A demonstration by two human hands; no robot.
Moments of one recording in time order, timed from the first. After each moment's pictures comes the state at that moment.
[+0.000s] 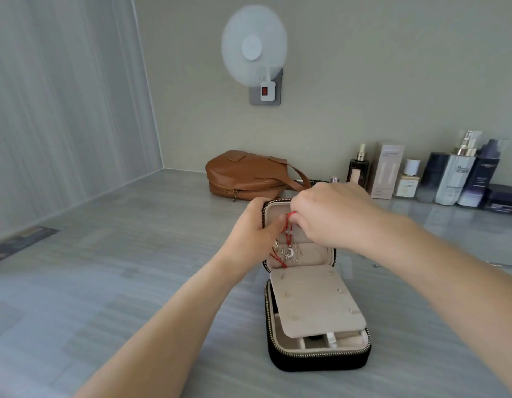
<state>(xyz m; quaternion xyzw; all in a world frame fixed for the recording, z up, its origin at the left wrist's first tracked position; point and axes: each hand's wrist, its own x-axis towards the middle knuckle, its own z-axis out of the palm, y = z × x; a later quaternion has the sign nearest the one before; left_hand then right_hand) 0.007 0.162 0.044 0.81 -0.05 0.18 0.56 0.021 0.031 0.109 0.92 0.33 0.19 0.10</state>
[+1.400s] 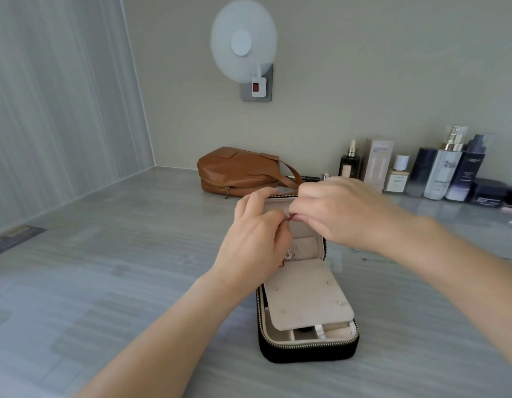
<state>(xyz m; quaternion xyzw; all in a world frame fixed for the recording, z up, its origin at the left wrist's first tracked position) 0.002 0.152 0.027 0.89 -0.15 0.35 0.24 0.038 -0.005 0.095 0.83 0.48 0.29 0.05</state>
